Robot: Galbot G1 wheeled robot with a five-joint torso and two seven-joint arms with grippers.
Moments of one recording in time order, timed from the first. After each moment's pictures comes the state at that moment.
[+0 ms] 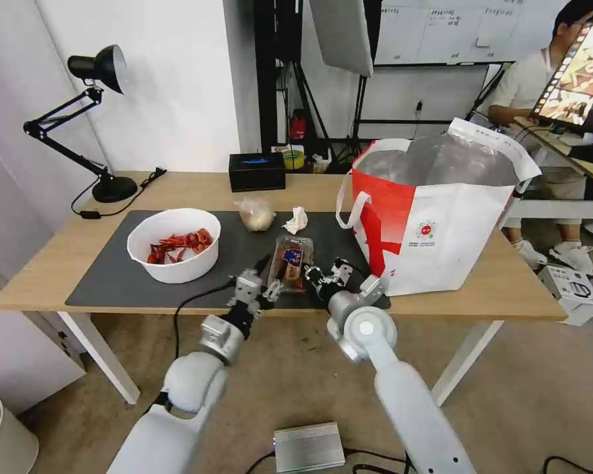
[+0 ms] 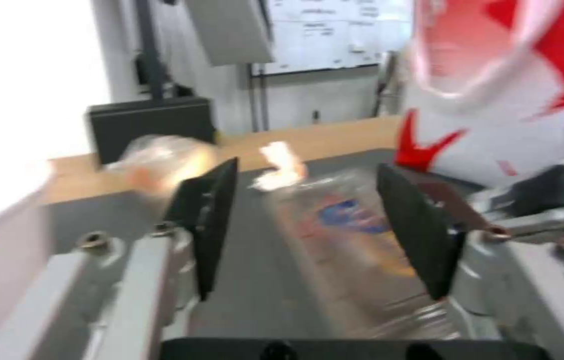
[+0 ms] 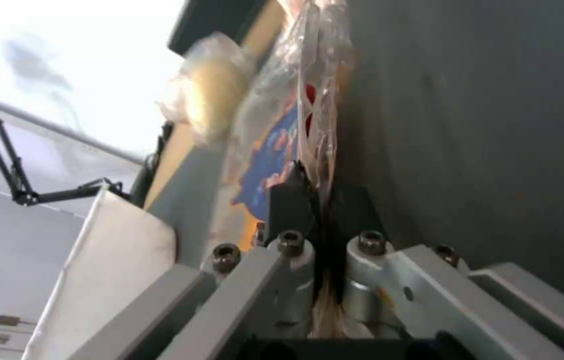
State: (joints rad) left arm 1.20 -1.28 -0.32 -1.89 -0.19 0.02 0.10; right arm -0.92 1.43 0.13 1.69 1.19 -0.23 0.38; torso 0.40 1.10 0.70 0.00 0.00
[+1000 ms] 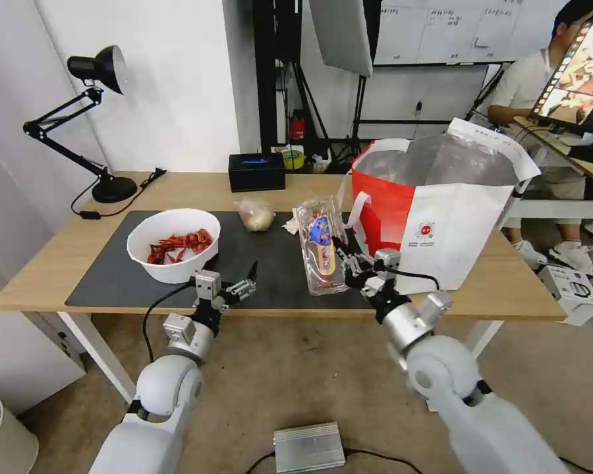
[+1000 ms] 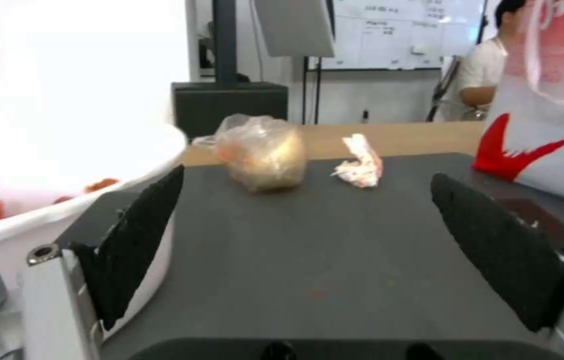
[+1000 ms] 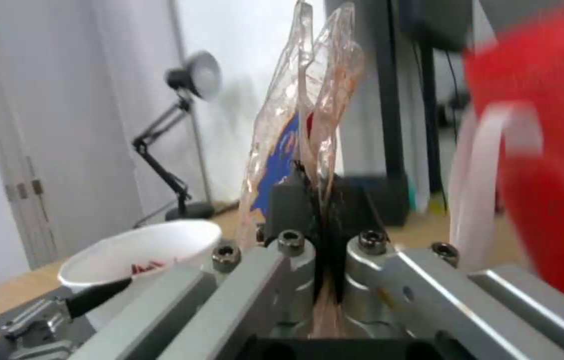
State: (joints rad) left arm 1.24 -1.31 -0.42 -1.90 -0.25 0.04 0.06; right arm -1.15 1.04 0.25 2.09 0.66 0.00 -0.08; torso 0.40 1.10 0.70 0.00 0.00
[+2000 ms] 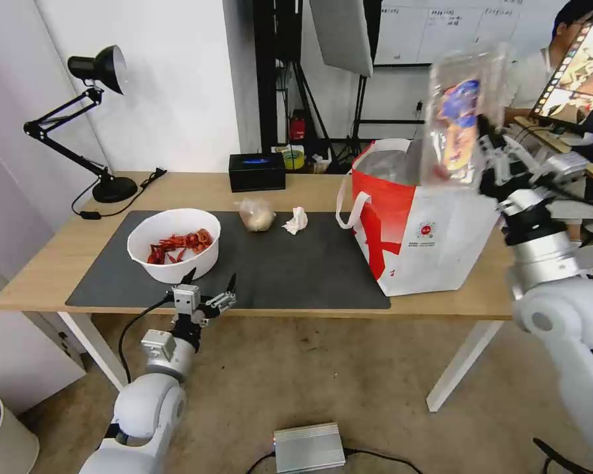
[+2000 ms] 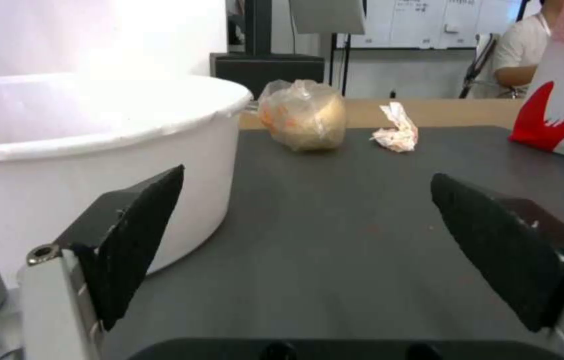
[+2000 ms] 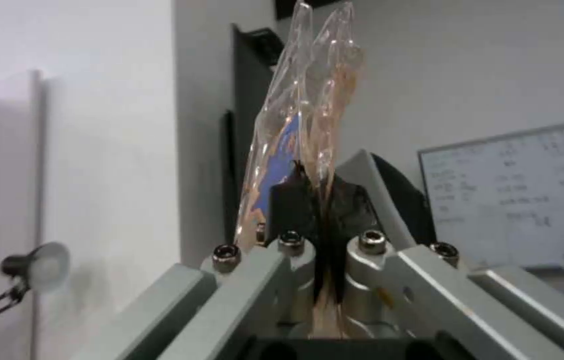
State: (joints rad) left arm 1.34 -1.32 -0.49 -1.95 -0.25 0.05 0.05; right arm -1.01 0.84 0.61 2.05 0.92 0.13 0.01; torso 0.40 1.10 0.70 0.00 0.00
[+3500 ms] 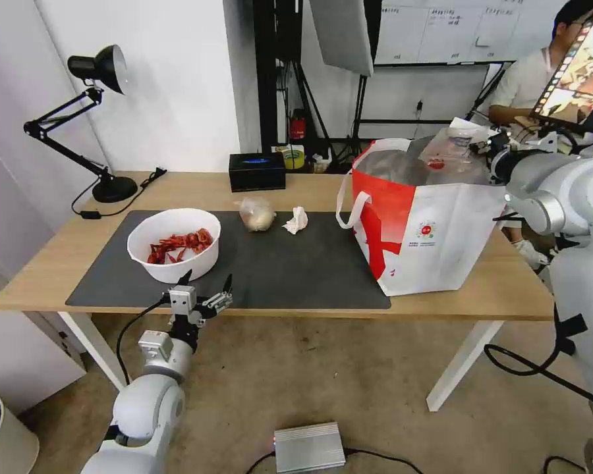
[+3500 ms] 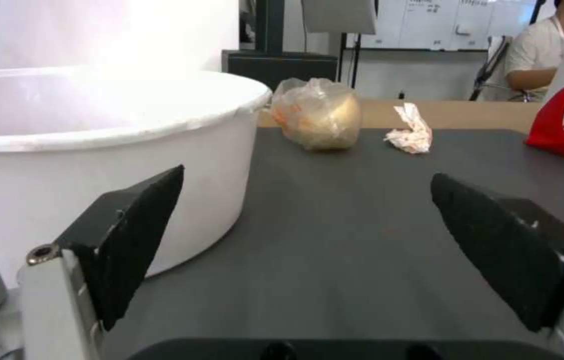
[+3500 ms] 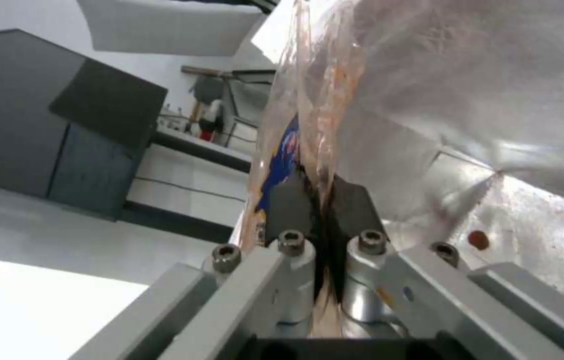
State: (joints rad) left arm 1.33 -1.34 -0.51 -1.94 -0.25 0.06 0.05; right arm -0.51 0.97 0.49 1.88 1.88 -0.17 1.03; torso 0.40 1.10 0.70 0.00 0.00
